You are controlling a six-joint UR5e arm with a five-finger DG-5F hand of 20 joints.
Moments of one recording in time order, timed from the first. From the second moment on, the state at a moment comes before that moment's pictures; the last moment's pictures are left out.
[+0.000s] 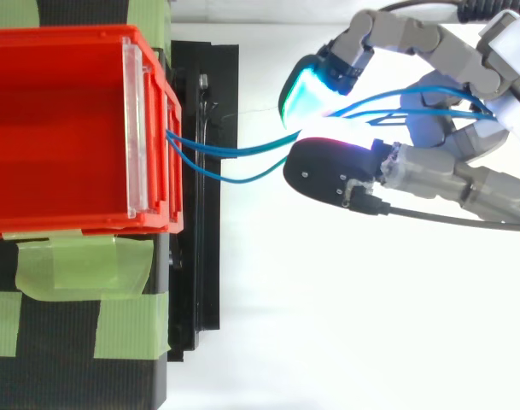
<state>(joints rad) 0.39 -1.88 -1.76 -2.31 -0.56 -0.85</state>
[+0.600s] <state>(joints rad) 0.39 -1.88 -1.76 -2.31 -0.56 -0.86</state>
